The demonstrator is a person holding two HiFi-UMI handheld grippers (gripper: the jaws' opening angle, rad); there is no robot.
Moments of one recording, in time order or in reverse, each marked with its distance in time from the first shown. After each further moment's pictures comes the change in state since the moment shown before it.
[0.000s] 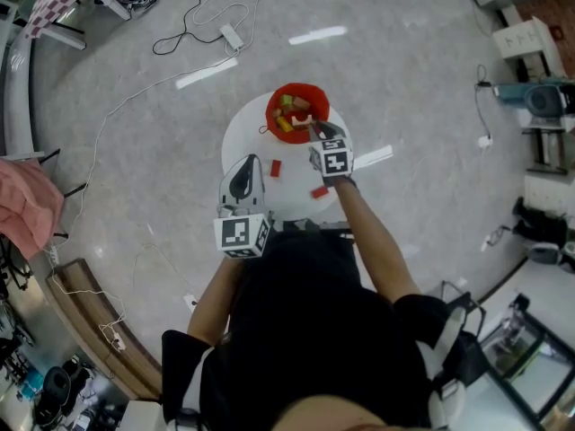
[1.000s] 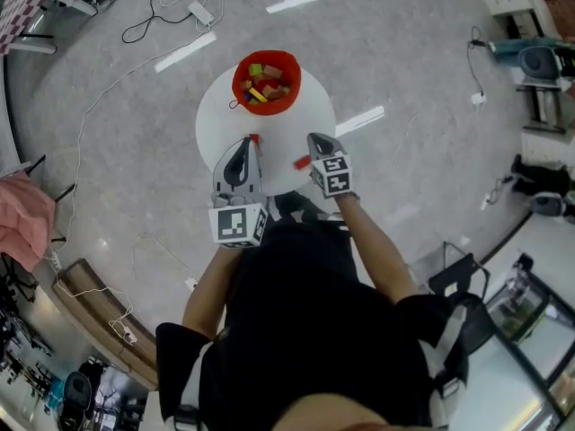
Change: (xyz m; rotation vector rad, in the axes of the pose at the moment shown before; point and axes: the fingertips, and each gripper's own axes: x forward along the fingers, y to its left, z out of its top) left arm 0.014 -0.058 -0.022 0.024 0.015 -0.088; right arm -0.059 -0.016 -0.136 0.073 -0.005 0.009
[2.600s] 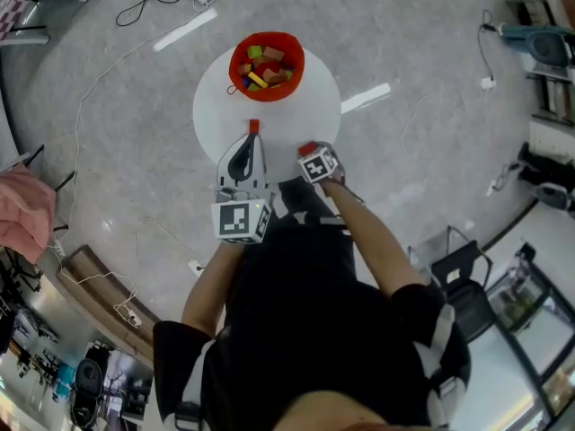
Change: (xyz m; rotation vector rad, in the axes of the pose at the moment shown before) left arm 0.012 -0.005 -0.041 -0.037 0.103 -0.030; right arm 0.058 0.015 -0.201 -0.120 0.629 0.030
